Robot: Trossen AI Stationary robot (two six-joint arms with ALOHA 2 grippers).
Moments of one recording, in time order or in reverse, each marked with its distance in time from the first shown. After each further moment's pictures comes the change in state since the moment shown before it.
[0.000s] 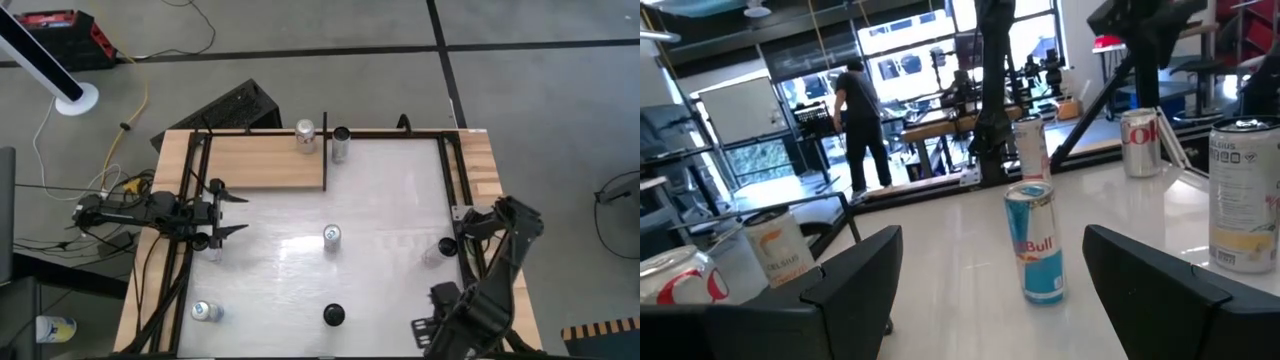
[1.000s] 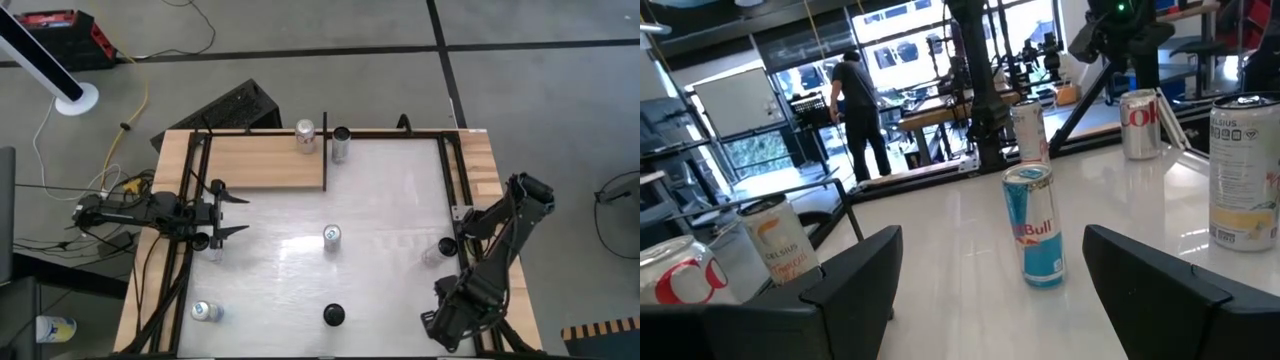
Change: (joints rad) left arm 0.000 0.000 0.000 -0.036 0.000 0.015; right arm 0.004 -0.242 -0.499 0.369 -0.225 -0.030
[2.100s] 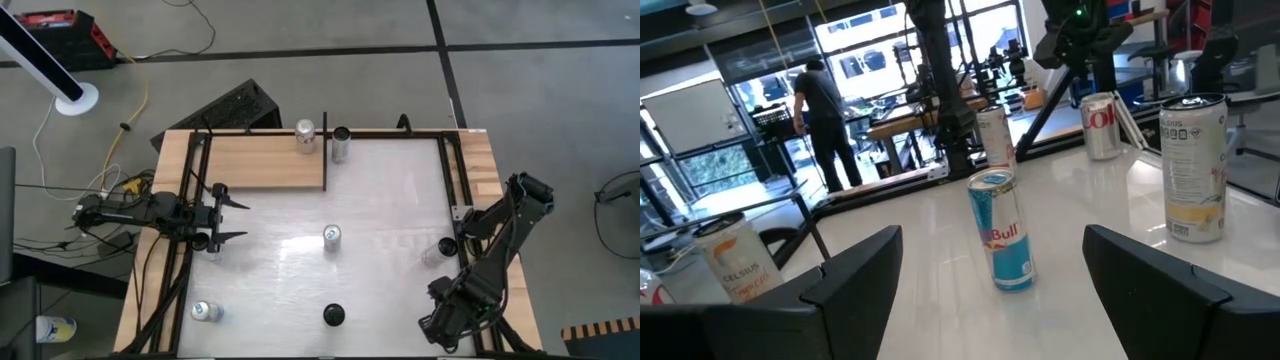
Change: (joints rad) left arm 0.000 0.000 0.000 -0.005 0.094 0.004; right arm -0.014 0.001 0.001 0.027 0.028 -0.157
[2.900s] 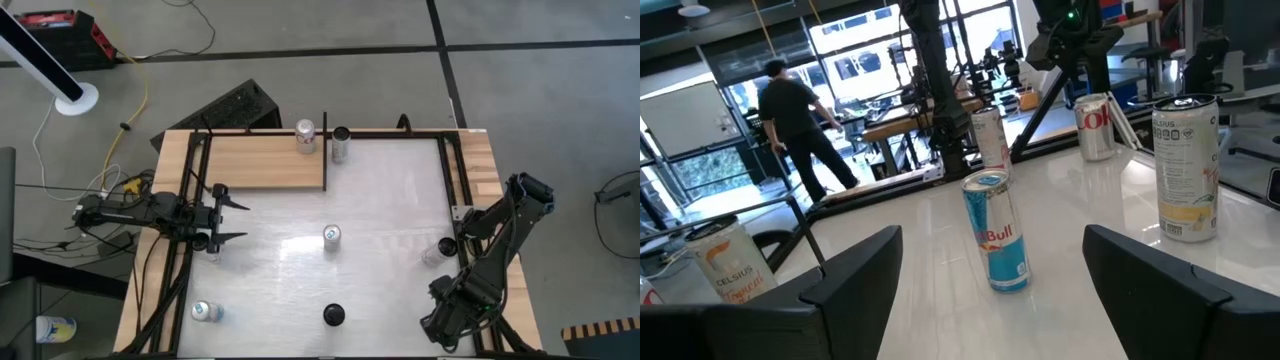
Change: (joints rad) left arm 0.000 0.000 0.000 0.000 0.013 0.000; right arm 0.000 0.000 0.000 -0.025 -0.024 -0.018
